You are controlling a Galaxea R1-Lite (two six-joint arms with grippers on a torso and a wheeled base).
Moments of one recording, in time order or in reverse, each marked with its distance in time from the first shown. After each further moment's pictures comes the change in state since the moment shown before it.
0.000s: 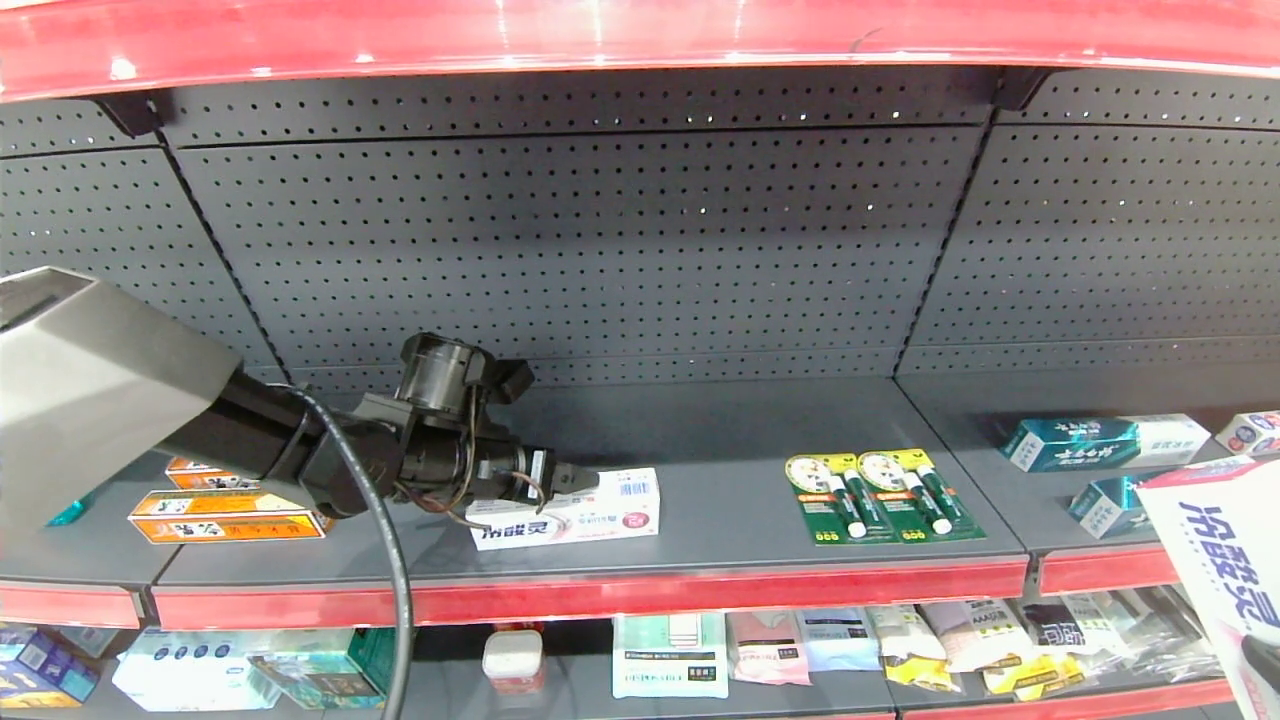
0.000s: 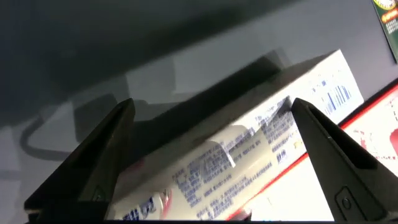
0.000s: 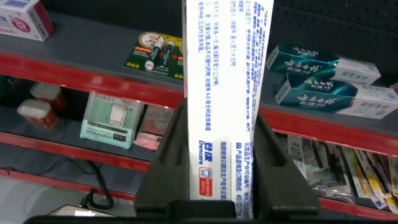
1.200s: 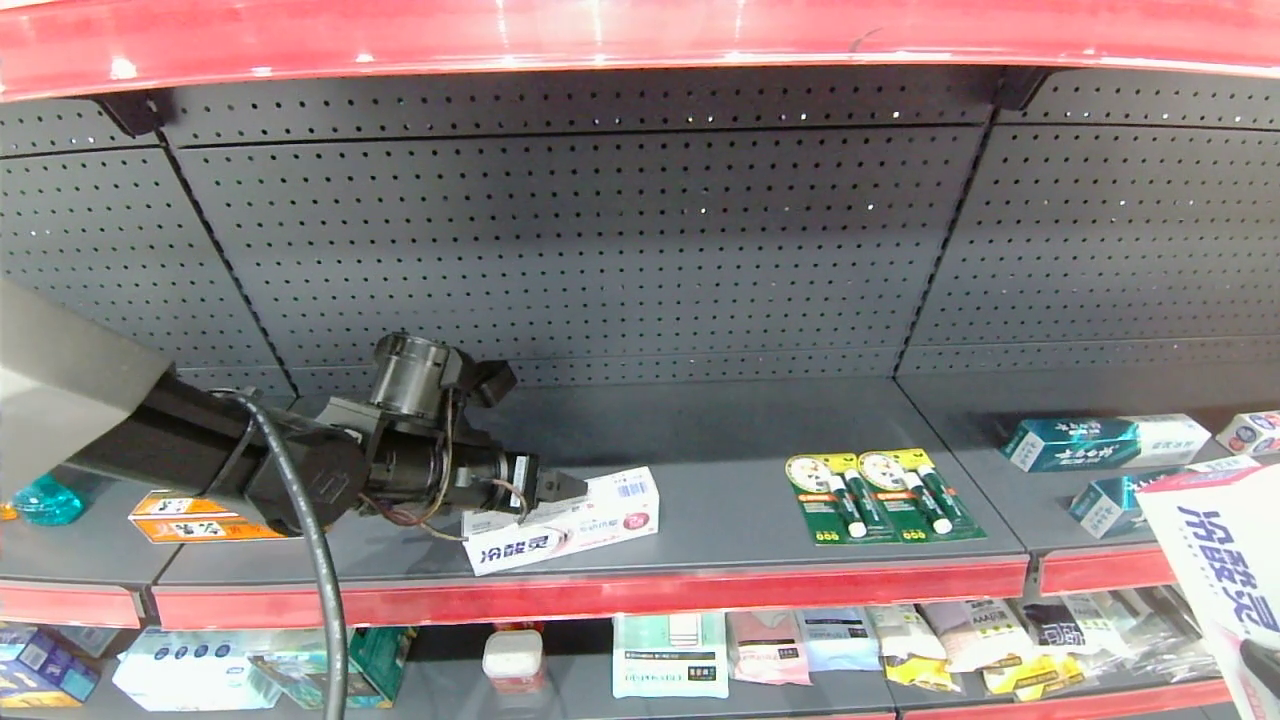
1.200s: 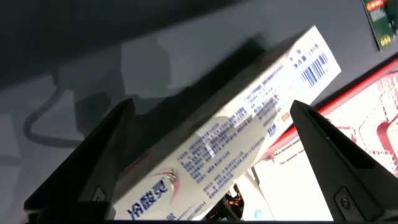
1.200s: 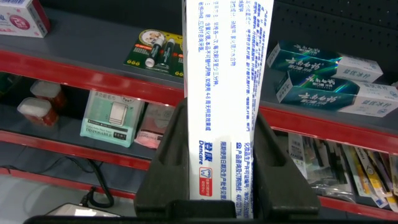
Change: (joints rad) left arm 0.001 -0.086 0.070 0.001 -0.004 -0.045; right arm -0.001 -0.004 0.010 0.000 0.001 0.000
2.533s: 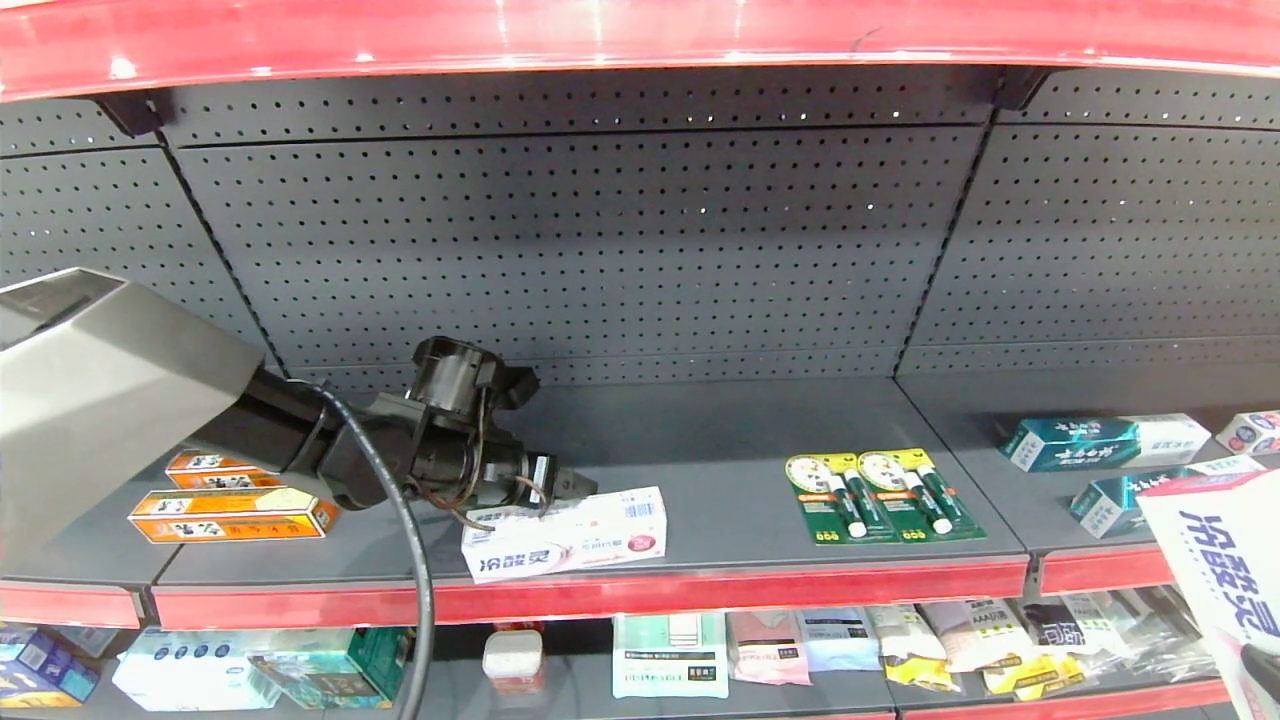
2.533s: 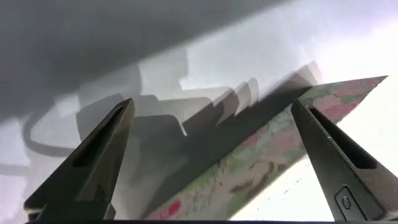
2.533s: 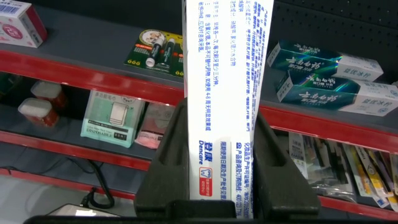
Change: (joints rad) left arm -0.003 0.114 -0.118 0.065 0.019 0.055; right arm 0.001 -0.013 0.008 0.000 0.000 0.003
